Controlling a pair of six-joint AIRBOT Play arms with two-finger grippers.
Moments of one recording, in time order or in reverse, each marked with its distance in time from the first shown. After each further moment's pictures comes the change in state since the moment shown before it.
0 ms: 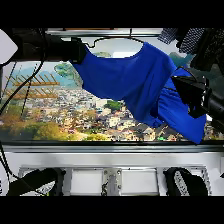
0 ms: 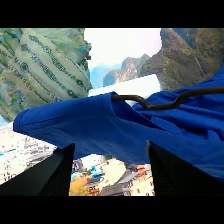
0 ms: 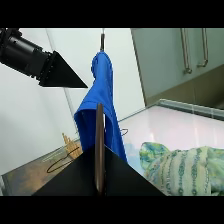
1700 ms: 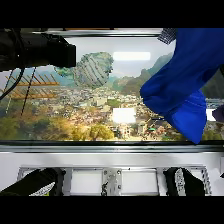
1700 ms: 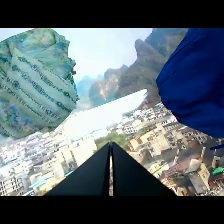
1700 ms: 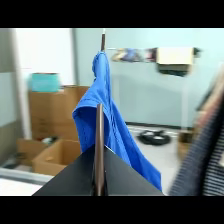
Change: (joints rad) left arm -0.074 0.132 0.000 0.008 -0.015 0.047; right arm -0.298 0.075 0.168 0.008 -0.428 -0.156
